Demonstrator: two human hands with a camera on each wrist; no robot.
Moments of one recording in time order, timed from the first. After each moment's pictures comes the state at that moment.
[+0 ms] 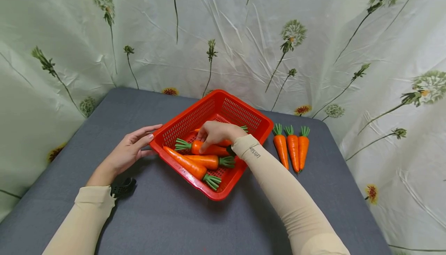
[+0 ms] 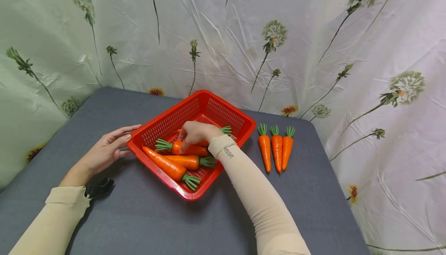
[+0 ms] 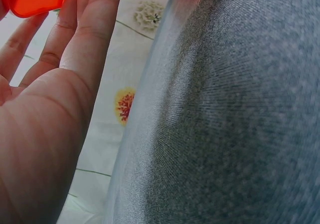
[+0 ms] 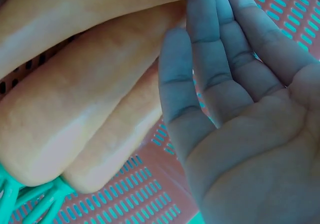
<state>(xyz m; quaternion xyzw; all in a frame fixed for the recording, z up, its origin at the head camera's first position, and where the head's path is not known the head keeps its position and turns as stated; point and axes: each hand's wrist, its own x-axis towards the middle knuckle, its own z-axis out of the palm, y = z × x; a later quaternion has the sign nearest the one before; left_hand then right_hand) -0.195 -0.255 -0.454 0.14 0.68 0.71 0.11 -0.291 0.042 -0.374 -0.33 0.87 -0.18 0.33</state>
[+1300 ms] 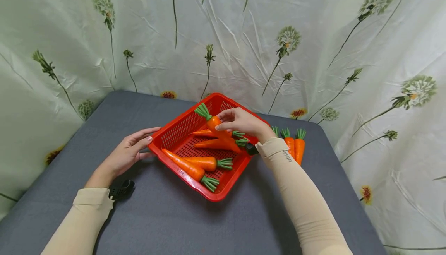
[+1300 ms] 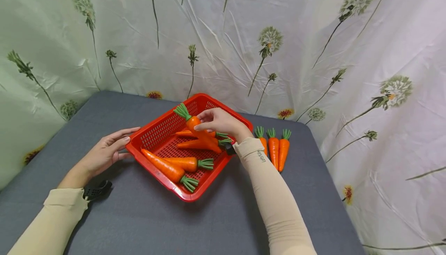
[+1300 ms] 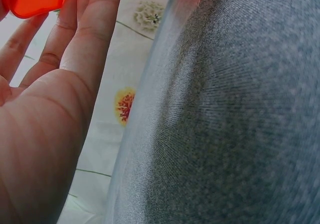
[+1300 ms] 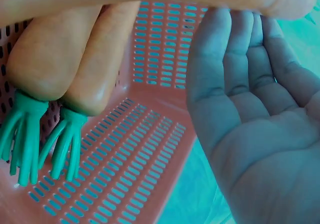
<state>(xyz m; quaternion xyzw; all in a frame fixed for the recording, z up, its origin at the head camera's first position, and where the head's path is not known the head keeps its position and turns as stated) -0.194 -0.253 -0.455 0.13 0.70 0.69 0.10 -0.295 0.118 -0.340 -0.22 0.85 -0.41 0.24</state>
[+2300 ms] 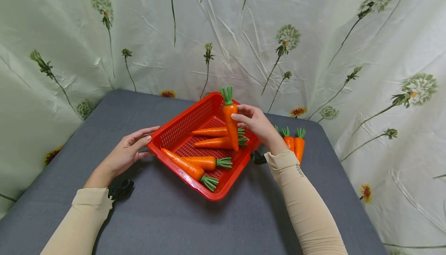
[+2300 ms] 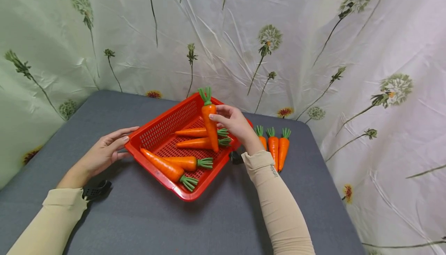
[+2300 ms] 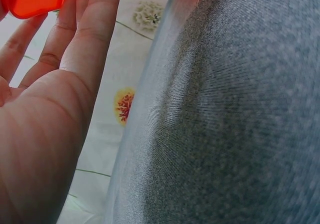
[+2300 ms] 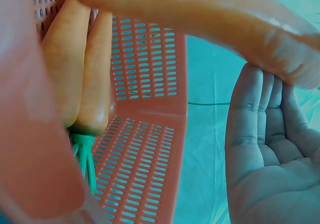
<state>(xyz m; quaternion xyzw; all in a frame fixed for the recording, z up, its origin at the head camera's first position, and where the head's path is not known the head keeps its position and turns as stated) -0.194 -0.254 -0.455 0.14 0.69 0.70 0.10 -0.272 0.149 -0.346 -0.14 0.77 -0.61 0.14</state>
